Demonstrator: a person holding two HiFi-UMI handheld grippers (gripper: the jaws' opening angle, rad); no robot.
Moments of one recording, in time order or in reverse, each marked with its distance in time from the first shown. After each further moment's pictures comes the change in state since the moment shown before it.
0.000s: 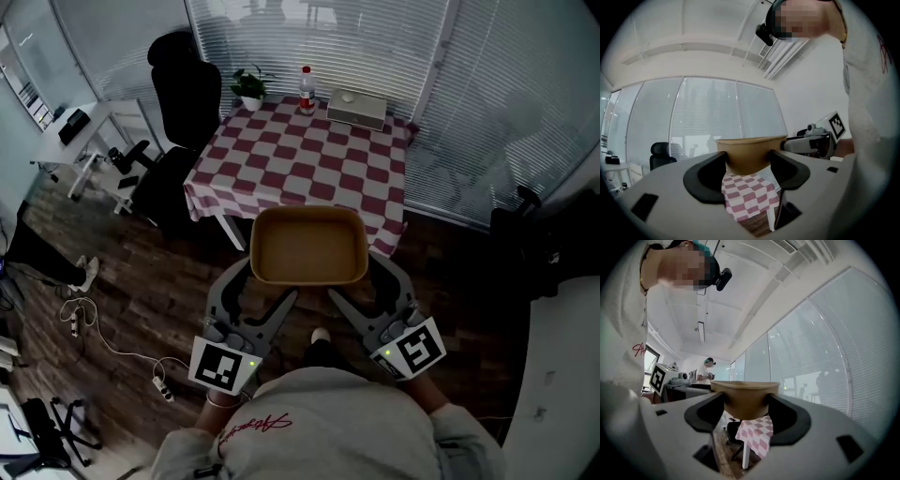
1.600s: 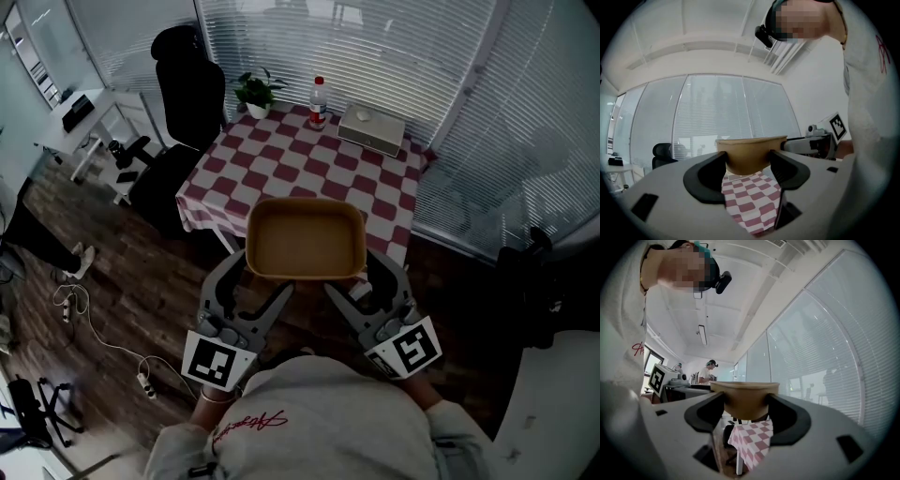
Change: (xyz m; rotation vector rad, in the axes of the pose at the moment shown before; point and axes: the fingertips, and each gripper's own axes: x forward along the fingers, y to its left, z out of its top) left arm 0.125 0.066 -0.015 0.017 0.013 0.092; right arm 0.083 -0.125 -0.018 0.020 -0.025 0.077
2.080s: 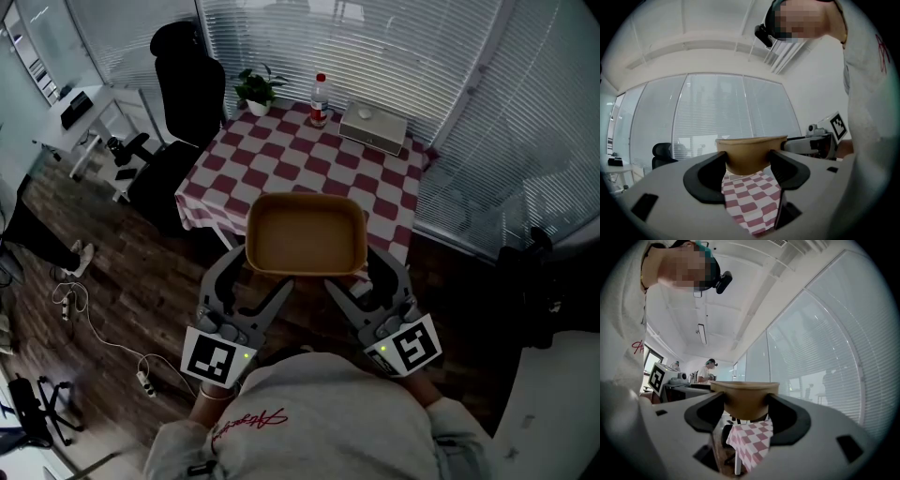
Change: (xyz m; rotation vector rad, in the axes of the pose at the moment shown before) left arm 0.008 0.009 -0.003 -0.003 -0.001 0.003; right arm 0.009 -0.006 -0.003 -0.006 0.000 -0.002
